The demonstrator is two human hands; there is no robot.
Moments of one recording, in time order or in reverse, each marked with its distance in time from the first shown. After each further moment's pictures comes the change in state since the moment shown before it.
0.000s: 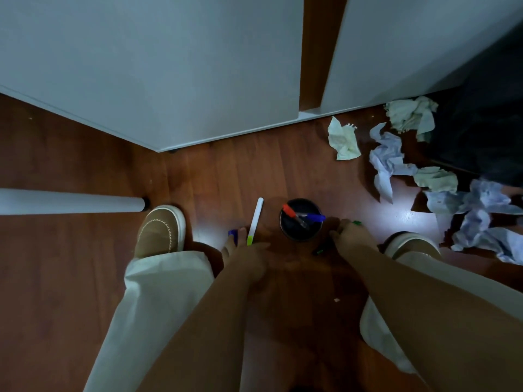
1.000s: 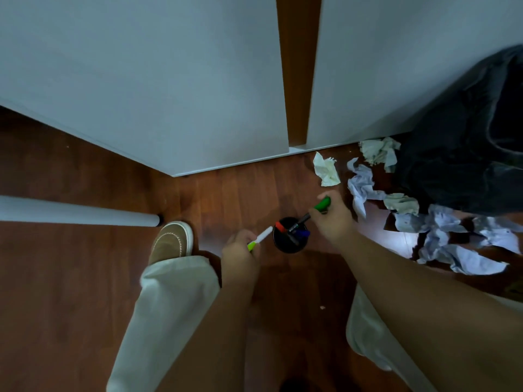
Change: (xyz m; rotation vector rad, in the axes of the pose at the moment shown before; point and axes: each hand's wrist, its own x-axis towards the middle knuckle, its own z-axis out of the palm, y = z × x) left_hand -0.075 0.028 -0.035 -0.615 0.736 0.088; right_hand -0.054 -0.056 -0.092 0.638 0.208 -0.263
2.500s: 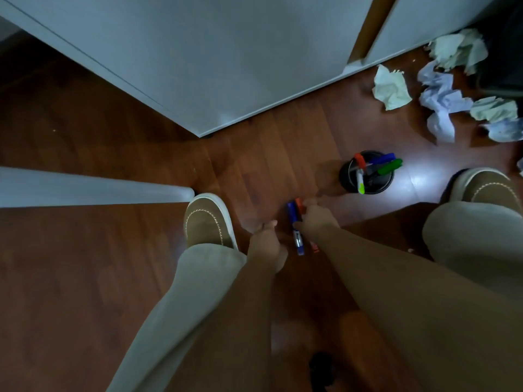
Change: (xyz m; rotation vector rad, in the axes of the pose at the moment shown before) left_hand 0.052 -0.174 -0.027 0.249 -0.590 -0.002; right_hand -0.051 0.017 0.243 -0.427 -0.247 0.301
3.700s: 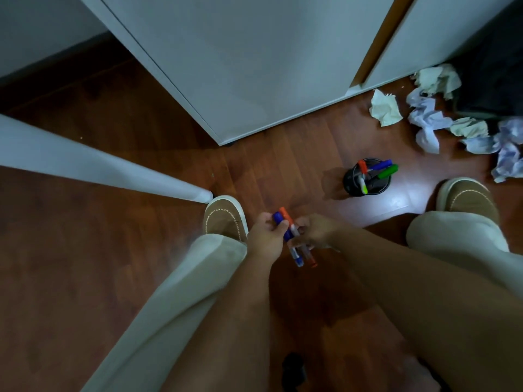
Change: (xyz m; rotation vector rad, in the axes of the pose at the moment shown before) left_hand -0.035 -0.010 -0.049 -0.568 0.079 -0.087; right_hand -0.072 -0.035 -0.011 0.198 -0.376 -0.193
